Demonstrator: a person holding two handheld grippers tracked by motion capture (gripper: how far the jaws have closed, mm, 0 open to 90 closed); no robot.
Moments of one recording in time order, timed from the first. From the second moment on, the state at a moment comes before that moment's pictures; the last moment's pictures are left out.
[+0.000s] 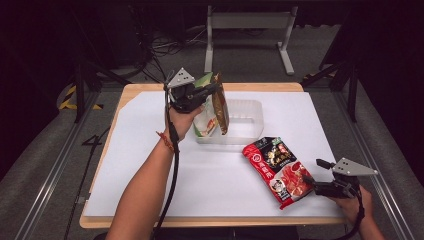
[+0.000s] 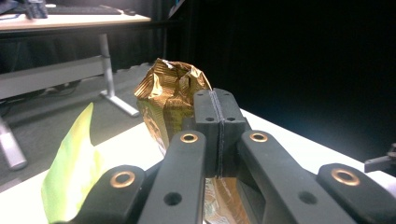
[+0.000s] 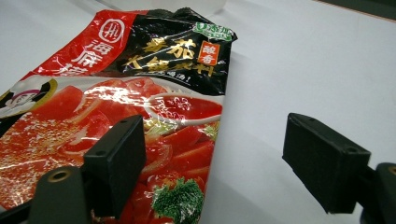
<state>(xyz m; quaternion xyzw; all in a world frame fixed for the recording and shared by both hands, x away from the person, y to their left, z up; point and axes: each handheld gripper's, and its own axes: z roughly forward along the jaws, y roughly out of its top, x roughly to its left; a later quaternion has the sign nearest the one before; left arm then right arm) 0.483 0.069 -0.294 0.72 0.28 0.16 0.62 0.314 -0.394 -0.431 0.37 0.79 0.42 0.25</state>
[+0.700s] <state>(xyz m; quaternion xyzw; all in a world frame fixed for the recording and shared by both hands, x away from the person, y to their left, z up) 0.497 0.045 -0.313 0.74 0.28 0.18 0.59 0.315 -0.393 -0.432 0.37 0.79 0.42 0.25</state>
